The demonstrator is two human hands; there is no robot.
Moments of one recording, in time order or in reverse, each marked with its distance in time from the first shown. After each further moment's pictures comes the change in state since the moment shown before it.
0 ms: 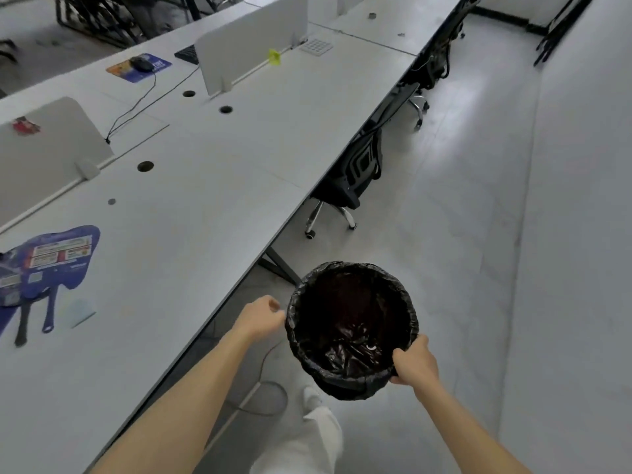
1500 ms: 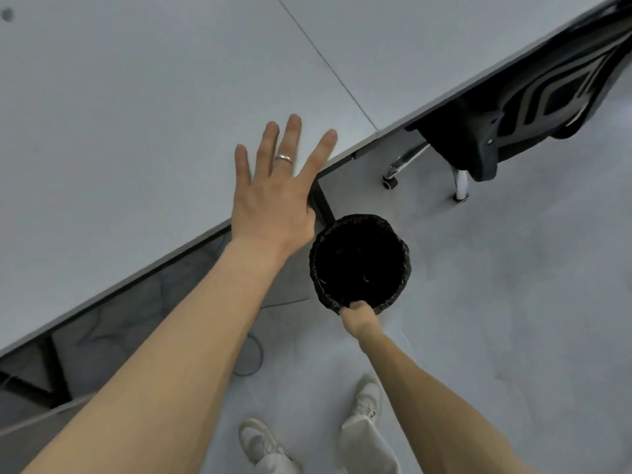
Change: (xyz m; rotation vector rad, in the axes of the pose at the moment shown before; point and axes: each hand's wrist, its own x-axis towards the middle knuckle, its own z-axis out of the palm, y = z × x) left_hand 0.334 0.088 -0.007 0.660 0.628 -0.134; right_hand 0.436 -0.097 0.244 -0.409 -0.612 -0.029
